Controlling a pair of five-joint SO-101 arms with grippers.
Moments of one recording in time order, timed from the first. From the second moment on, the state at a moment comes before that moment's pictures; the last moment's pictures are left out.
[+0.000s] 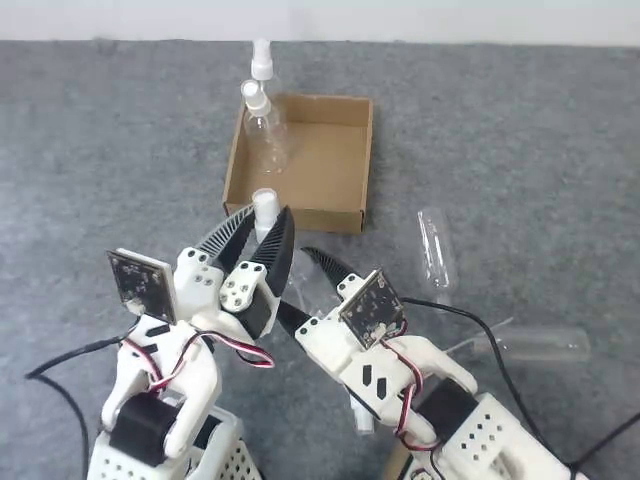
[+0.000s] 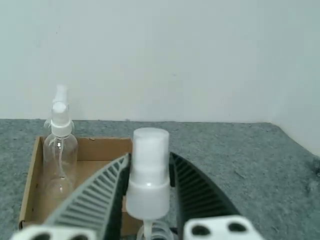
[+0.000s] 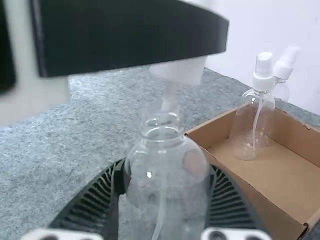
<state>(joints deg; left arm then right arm) 17.7 -94.0 70.0 45.8 19.6 -50.7 -79.5 84.0 18.0 0.2</state>
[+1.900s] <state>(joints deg) 18.8 -94.0 63.5 52.0 11.2 -48.1 -79.5 84.0 18.0 0.3</state>
